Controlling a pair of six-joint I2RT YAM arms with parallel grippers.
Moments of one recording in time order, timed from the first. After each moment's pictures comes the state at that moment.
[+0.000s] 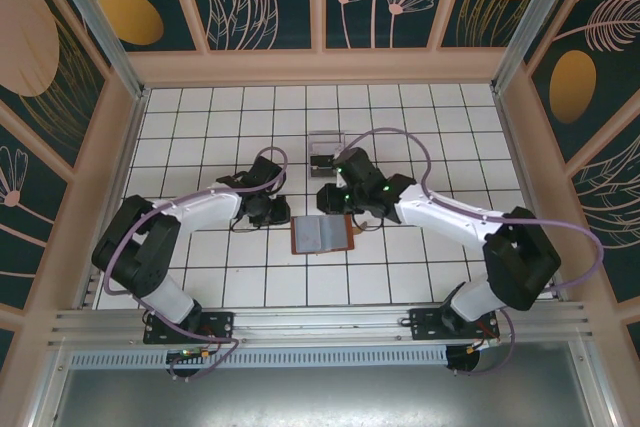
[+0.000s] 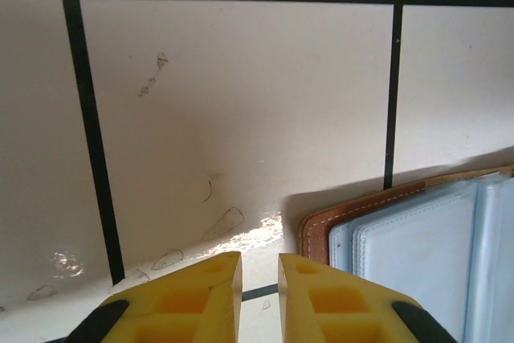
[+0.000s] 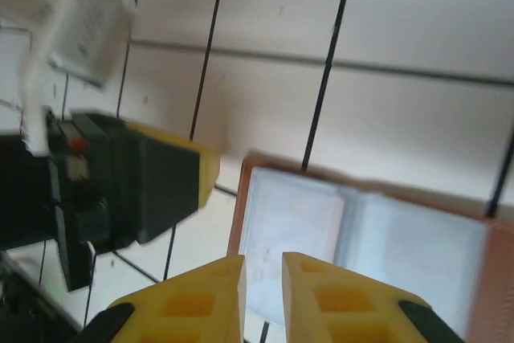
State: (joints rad) left arm -0.58 1.61 0.87 -0.44 0.17 -0.63; right arm 0.82 1.50 0.97 -0.33 -0.21 0.71
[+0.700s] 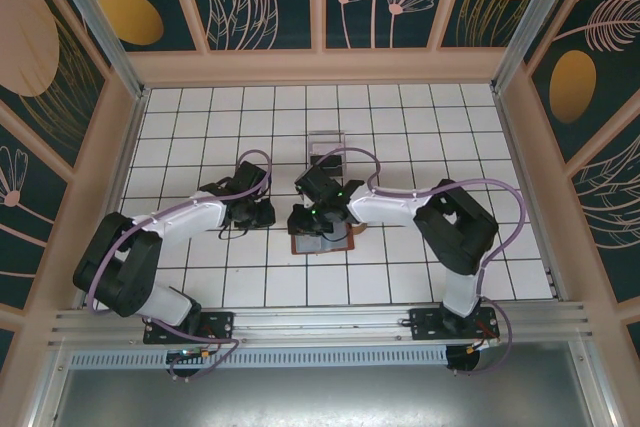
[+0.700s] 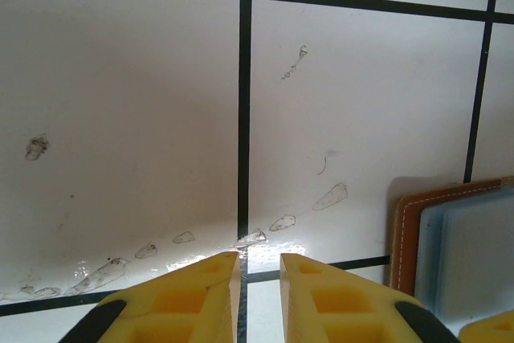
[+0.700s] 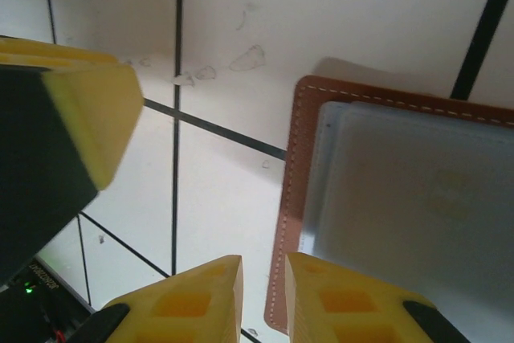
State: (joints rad) left arm -0.52 1.49 0.77 -0.46 0.09 -0.63; right arm 0.93 1.85 1.12 -0.32 -0.34 0.83
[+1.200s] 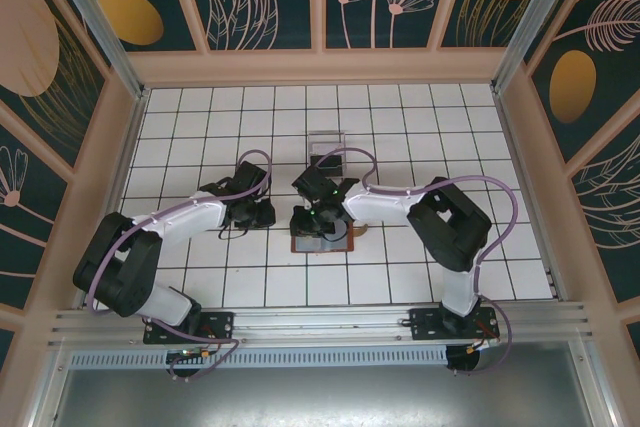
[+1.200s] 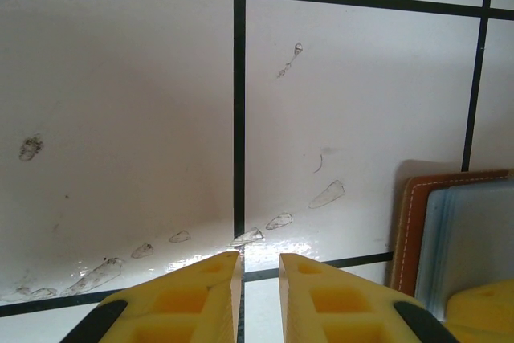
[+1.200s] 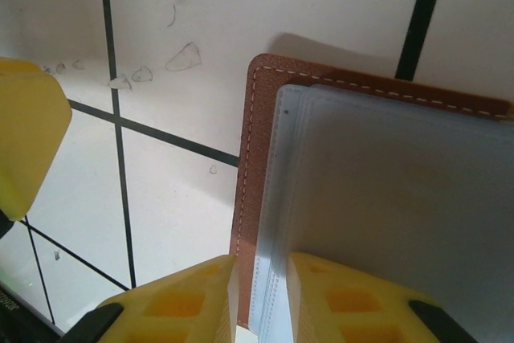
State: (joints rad) left arm -0.52 1.49 0.77 -0.46 0.10 -0.62; right arm 0.93 1.88 1.17 -0.41 -0.29 0.83
